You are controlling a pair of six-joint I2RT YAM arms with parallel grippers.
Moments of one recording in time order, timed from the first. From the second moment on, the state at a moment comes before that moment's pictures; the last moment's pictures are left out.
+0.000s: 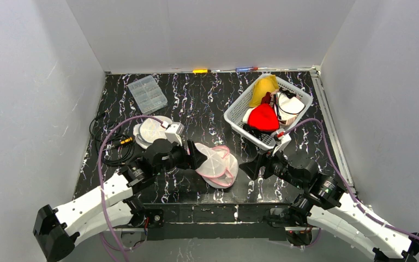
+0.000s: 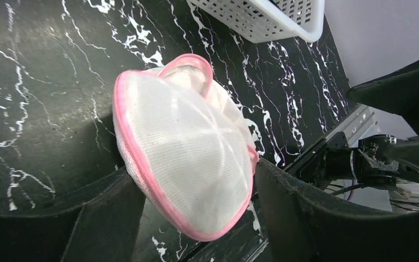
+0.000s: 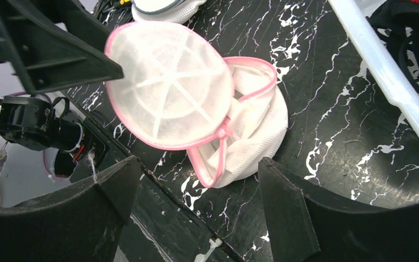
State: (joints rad) left arm -0.83 0.85 0.54 -0.13 -0.01 -0.67; right arm 0.91 0.42 0.53 -0.41 0.04 0.54
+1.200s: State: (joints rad) left arm -0.97 1.13 0.77 -0.43 -0.18 -0.51; right arm 0.91 0.65 0.52 -0.29 -0.01 0.57
